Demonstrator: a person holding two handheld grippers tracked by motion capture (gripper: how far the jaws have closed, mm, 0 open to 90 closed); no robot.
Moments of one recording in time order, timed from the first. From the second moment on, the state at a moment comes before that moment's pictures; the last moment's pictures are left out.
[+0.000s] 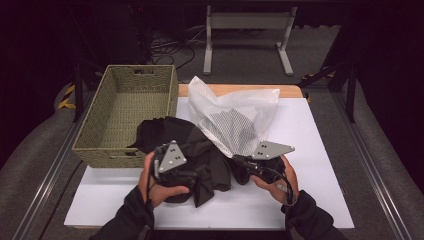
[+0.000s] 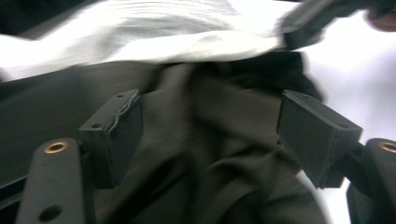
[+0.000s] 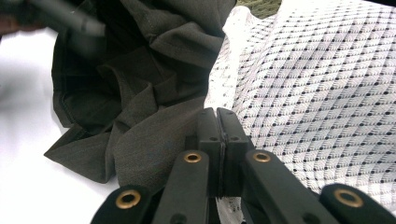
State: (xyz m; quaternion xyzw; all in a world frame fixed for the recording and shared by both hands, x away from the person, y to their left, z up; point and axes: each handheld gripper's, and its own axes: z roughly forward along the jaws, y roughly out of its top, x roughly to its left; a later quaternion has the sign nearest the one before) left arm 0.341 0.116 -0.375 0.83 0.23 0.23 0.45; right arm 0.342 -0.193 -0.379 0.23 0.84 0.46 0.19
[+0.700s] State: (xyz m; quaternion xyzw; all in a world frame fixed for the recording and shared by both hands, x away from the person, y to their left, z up) left arm 0.369 0.168 -0.374 0.80 0.29 0.26 0.45; right arm 0.342 -0.187 -0.381 0.23 0.84 0.45 0.19
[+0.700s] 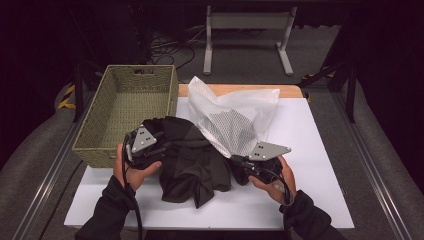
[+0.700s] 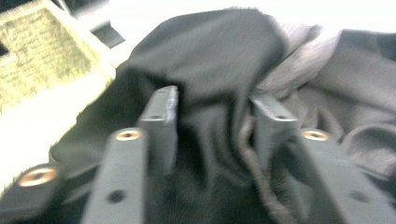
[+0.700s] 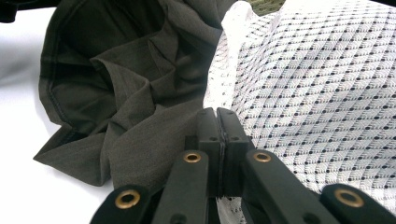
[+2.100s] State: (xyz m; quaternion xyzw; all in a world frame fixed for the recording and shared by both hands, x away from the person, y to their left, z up) left arm 0.298 0.076 -0.374 0.87 0.10 0.15 0.46; right arm 0.339 -0.193 -0.373 0.23 0.83 0.48 0.18
